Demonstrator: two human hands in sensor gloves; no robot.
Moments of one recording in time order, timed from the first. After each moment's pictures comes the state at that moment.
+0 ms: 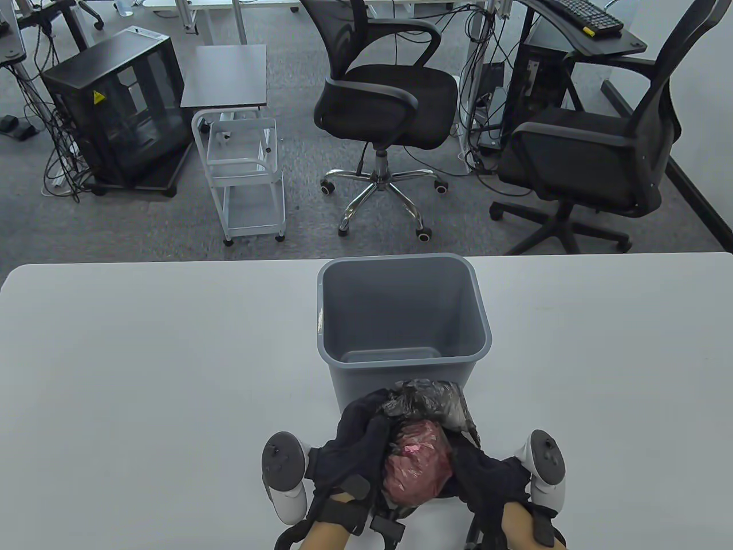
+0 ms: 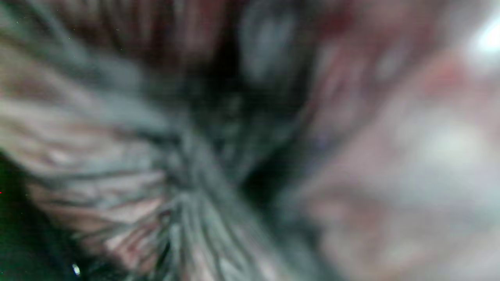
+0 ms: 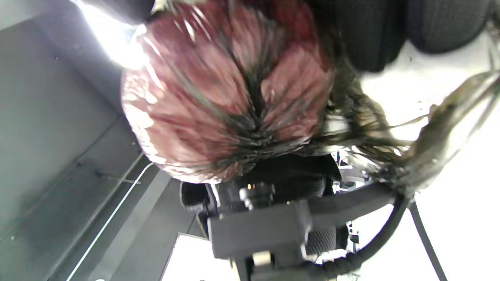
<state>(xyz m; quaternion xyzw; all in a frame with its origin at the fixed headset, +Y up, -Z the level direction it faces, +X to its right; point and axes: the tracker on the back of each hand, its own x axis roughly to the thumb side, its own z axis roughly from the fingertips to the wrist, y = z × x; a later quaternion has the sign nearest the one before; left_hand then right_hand) -0.095 -0.700 -0.260 0.04 -0.14 0.71 0.68 0.158 -0.730 -0.249 0.27 0.14 0.63 0.72</state>
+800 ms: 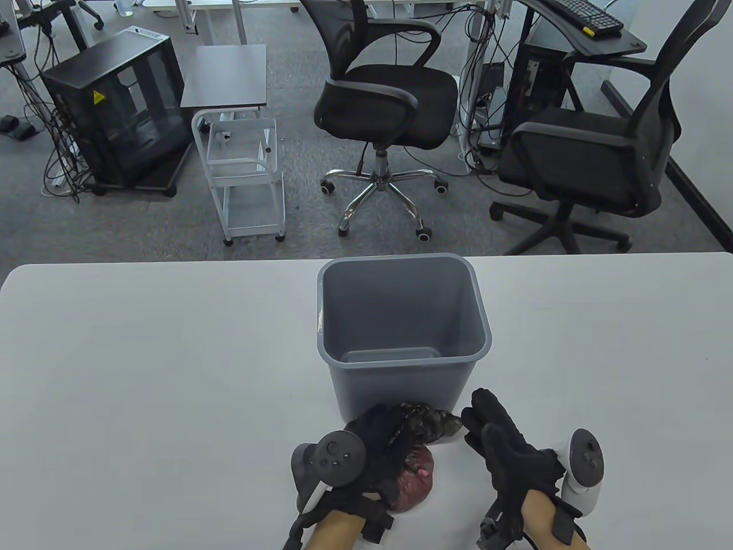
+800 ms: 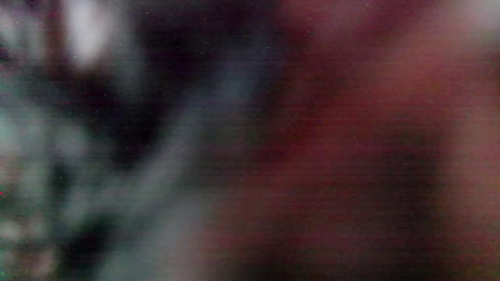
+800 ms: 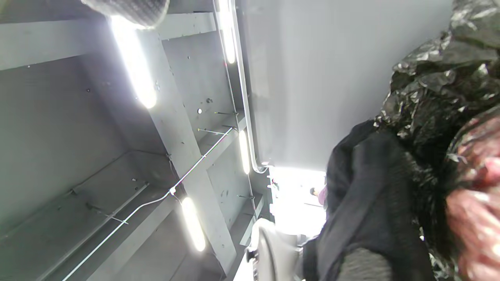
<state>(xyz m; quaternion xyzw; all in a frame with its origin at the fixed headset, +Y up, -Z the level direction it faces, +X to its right) -0.082 -0.732 -0.279 0.08 -0.12 0.37 0.92 0.201 -0.709 -0.256 0.20 0.01 0.67 0.71</state>
